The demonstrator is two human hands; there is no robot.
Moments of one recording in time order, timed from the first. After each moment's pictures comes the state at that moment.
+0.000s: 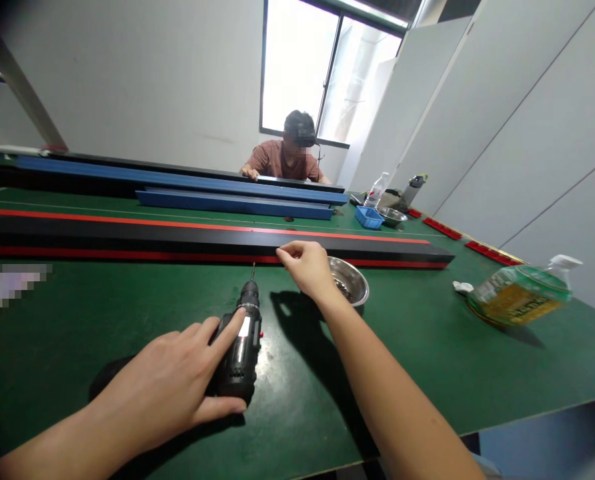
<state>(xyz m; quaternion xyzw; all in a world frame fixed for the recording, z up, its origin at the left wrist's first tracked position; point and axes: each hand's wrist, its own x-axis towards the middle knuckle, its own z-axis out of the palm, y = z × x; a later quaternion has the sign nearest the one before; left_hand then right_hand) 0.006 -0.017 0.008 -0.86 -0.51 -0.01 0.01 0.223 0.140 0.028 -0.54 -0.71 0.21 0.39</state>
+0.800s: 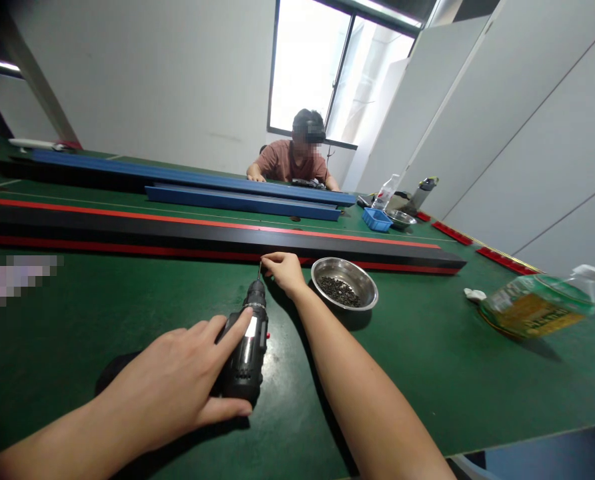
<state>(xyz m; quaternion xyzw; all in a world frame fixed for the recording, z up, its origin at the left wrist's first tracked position) 0.007 -0.016 0.007 -0.86 -0.52 -0.01 0.00 0.178 0.196 -0.050 -0.51 -0.62 0.42 0.42</state>
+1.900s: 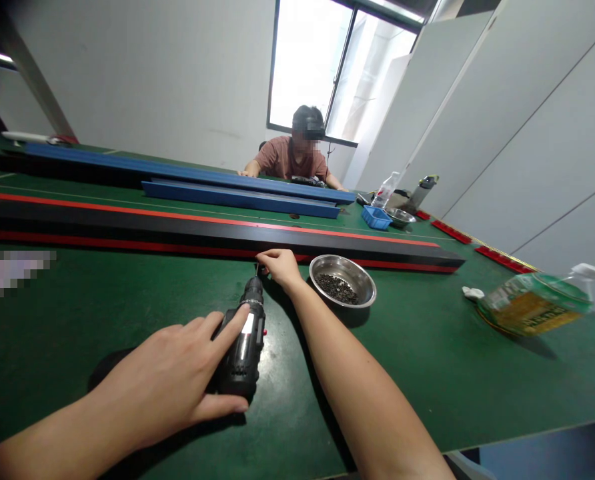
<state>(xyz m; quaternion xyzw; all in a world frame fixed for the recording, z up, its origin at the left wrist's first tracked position) 0.005 -0.015 0.008 -0.86 -0.51 -0.01 0.00 0.174 0.199 -0.048 -0.52 -0.63 0.42 0.39</state>
